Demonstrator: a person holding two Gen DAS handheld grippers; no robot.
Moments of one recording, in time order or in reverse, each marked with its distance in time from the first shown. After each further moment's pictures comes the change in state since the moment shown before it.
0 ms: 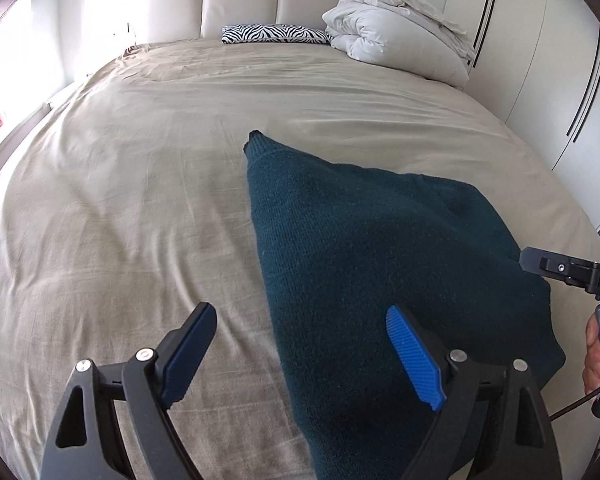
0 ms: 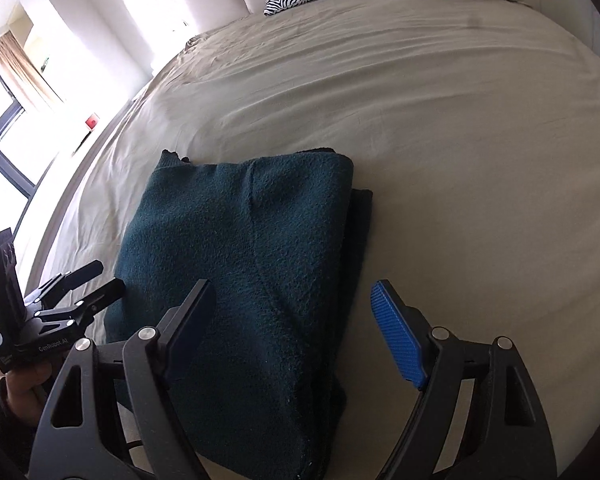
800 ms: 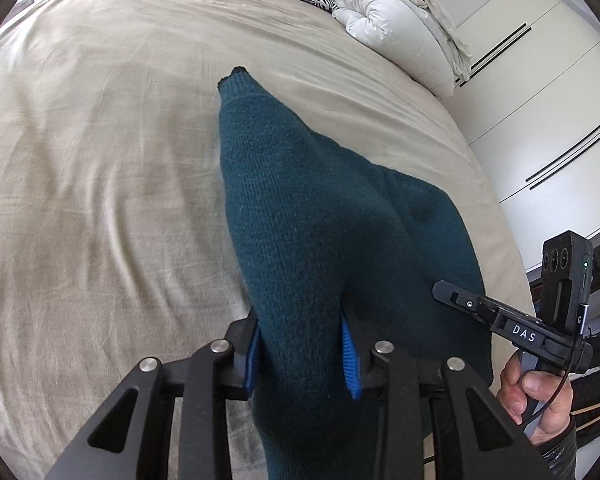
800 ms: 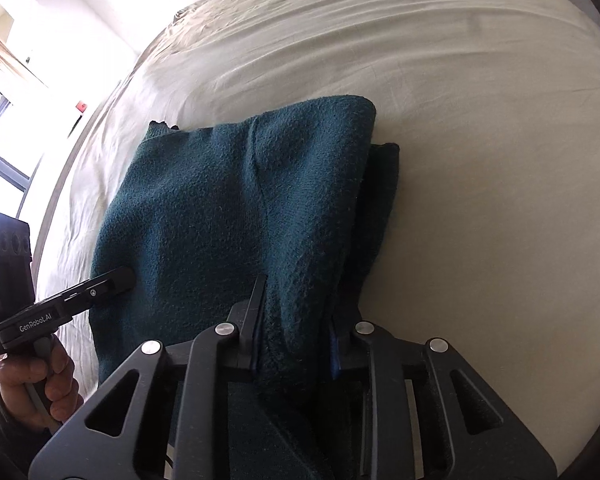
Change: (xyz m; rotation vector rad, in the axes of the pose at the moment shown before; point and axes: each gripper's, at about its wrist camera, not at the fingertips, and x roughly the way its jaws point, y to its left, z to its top) left arm 0.018 0.028 0.010 -0.231 0.170 -0.309; right arm 0.034 0.020 -0.001 0.013 0.103 -0.030
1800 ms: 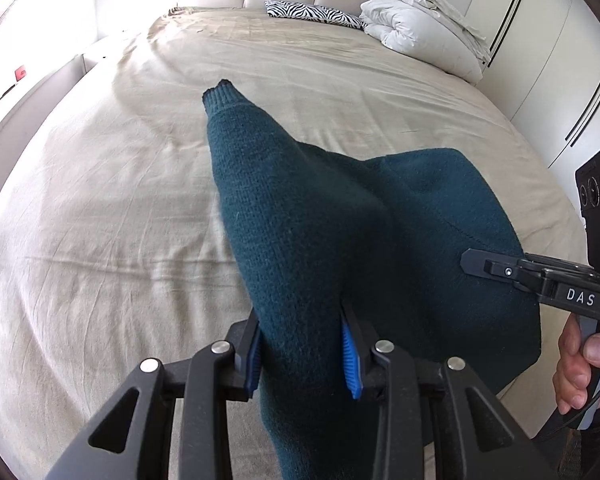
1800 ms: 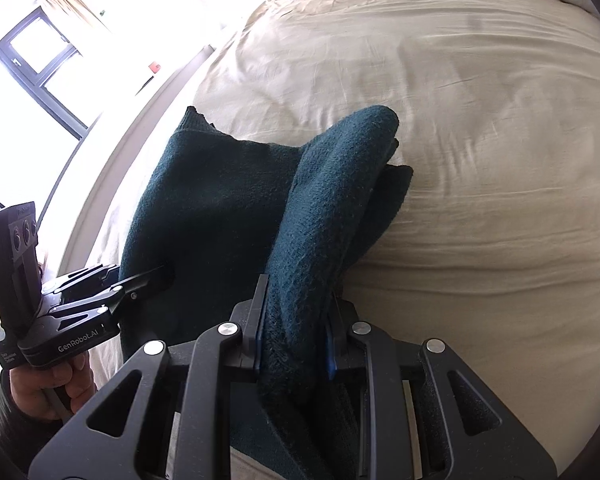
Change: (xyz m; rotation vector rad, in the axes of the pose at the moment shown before) left arm -0.173 0.098 -0.127 0.140 -0.077 0.301; right arm -0.015 0.237 -0.139 -0.143 0.024 0.165
